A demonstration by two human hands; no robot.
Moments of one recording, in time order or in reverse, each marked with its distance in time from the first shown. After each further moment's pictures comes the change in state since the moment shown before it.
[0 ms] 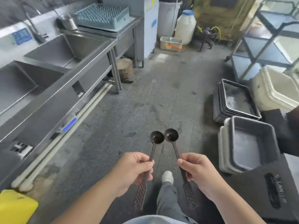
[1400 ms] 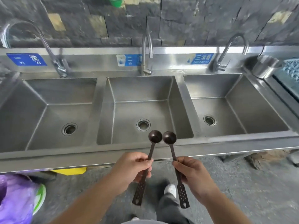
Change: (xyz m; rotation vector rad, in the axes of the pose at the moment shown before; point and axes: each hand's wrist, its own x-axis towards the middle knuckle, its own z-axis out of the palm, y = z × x) left_hand 0.189 0.130 -0.541 -0.630 0.952 0.041; right_hand 0.591 -0.275 0.483 -0.326 -0.997 0.105
